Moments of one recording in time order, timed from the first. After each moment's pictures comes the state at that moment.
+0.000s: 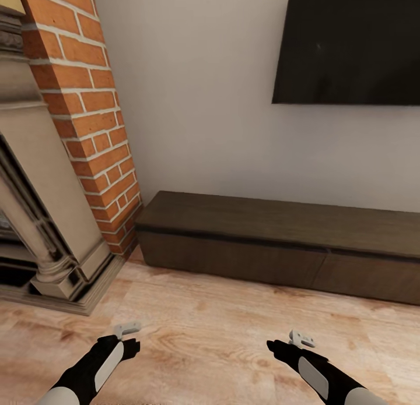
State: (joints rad) left arm -0.51 0.11 -0.20 -0.58 0.45 0.48 0.30; right arm -0.56 -0.15 0.64 -0.36 -1.00 0.11 -0.05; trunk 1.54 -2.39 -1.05
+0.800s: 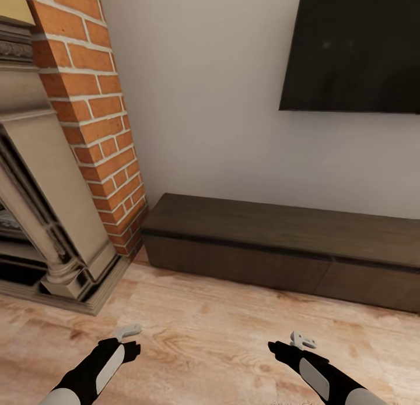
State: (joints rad) left arm -0.51 0.10 -0.20 -0.55 0.45 0.45 0.30; right arm -0.56 -0.15 0.64 -0.35 -1.00 0.11 -0.05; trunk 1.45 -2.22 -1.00
